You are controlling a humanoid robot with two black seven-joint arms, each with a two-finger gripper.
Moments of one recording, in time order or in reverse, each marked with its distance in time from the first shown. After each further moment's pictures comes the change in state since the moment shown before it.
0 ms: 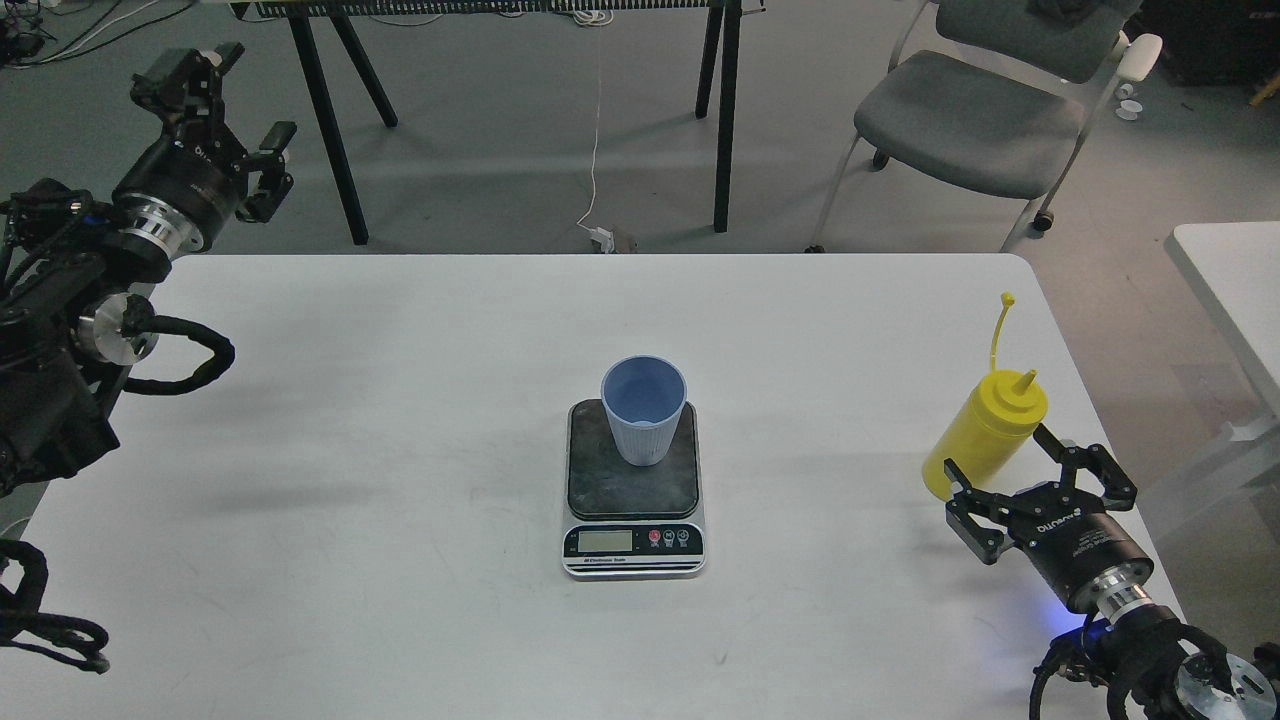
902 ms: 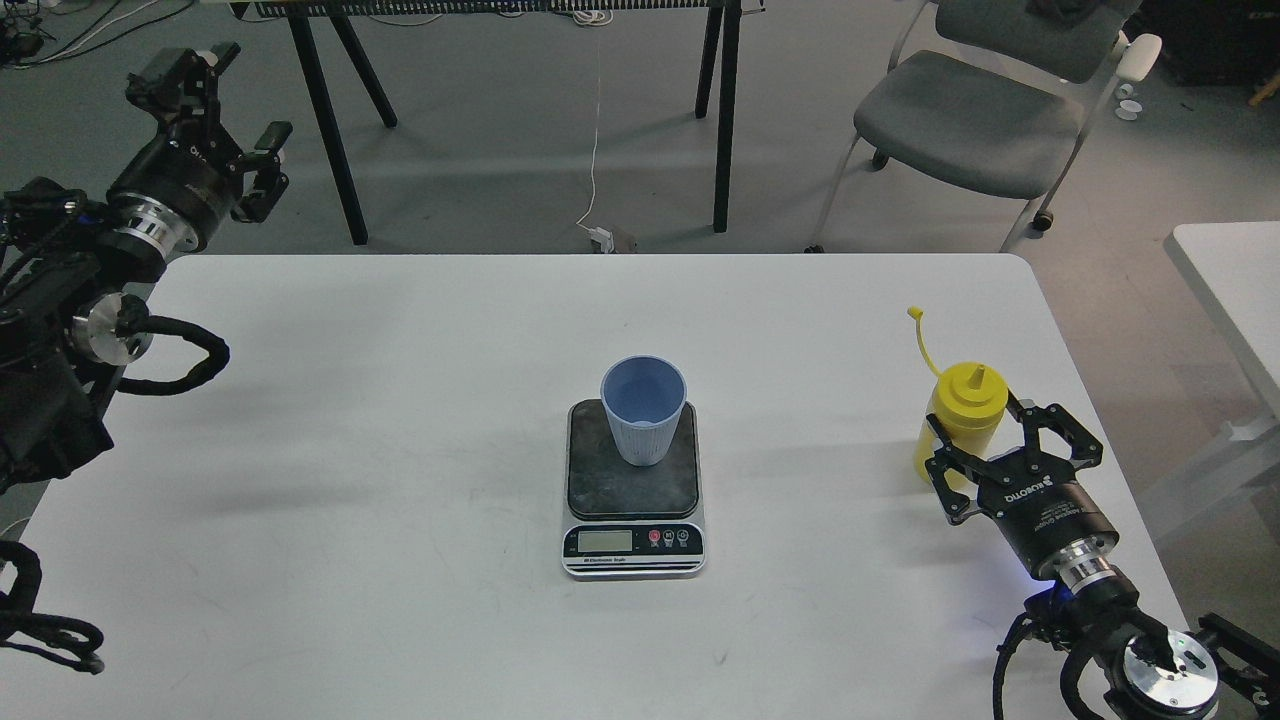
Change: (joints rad) left arm -0.001 0.009 0.003 -0.003 0.003 0.000 0.000; right arm 0.024 0.090 0.055 -0.033 -0.247 0.000 0.100
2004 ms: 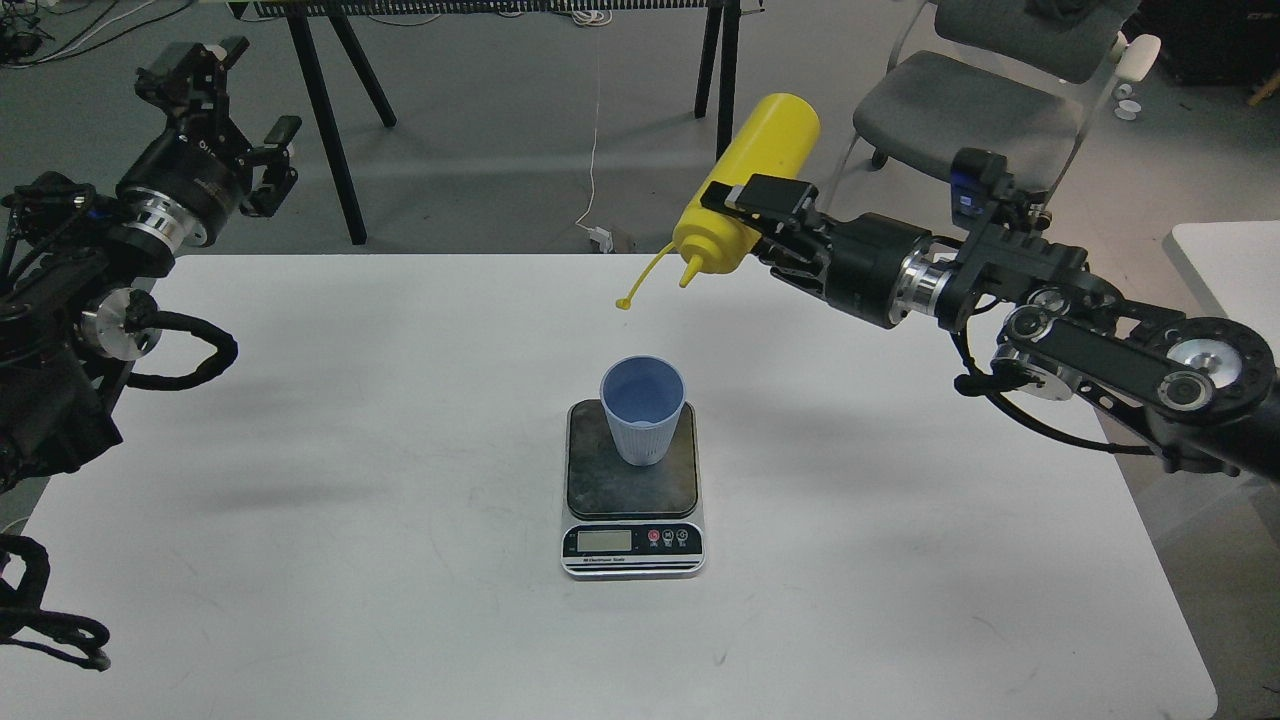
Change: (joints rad) left arm -0.009 -0.011 -0.002 -0.004 0.000 0.000 0.000; right arm 0.980 0.011 -0.633 0.042 -1.195 -0.408 -0.028
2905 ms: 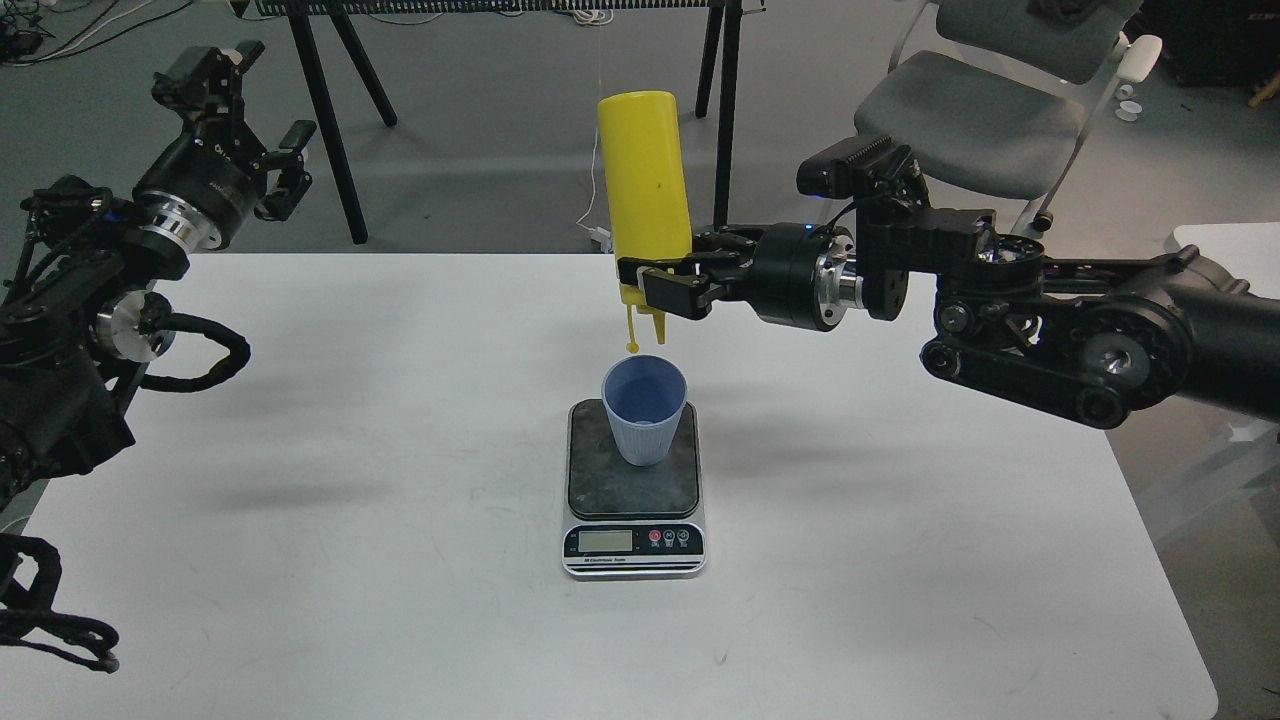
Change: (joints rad) left arm 0.002 -0.018 0.001 0.000 0.000 0.000 0.000; right arm 0.251 0.063 -0.287 0.004 -0.529 -0.078 -0.006
